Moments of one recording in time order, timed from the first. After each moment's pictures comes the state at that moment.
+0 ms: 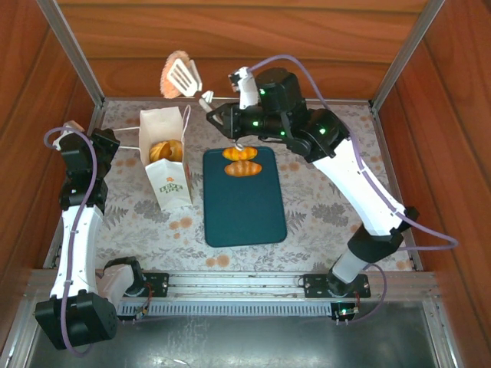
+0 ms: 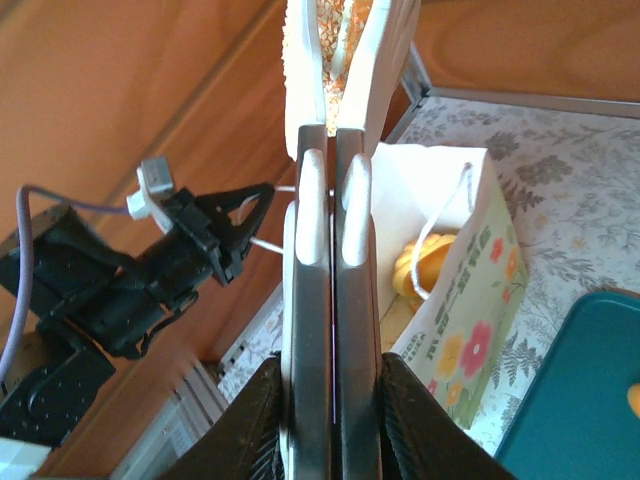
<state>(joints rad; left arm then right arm) 0.17 0.94 0.87 -0.21 0.11 -0.94 0.90 1.68 2.17 -0.91 -0.20 0.48</state>
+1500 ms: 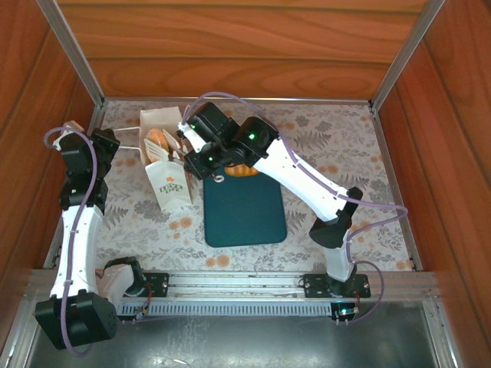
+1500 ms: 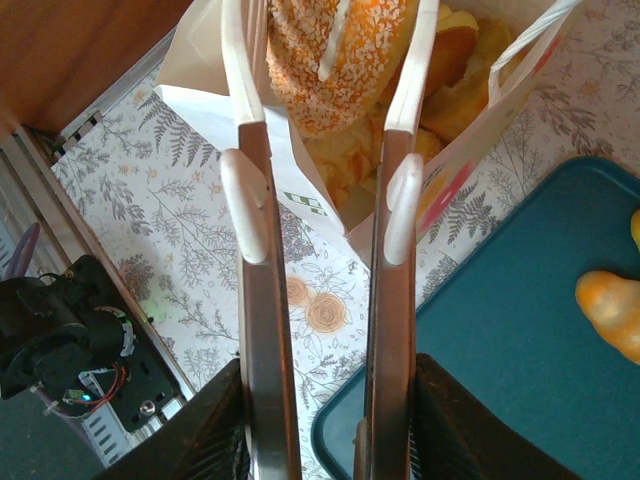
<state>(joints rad) 0.17 0.94 0.87 -0.21 0.11 -0.94 1.07 1.98 2.34 -1.26 -0.08 0.20</state>
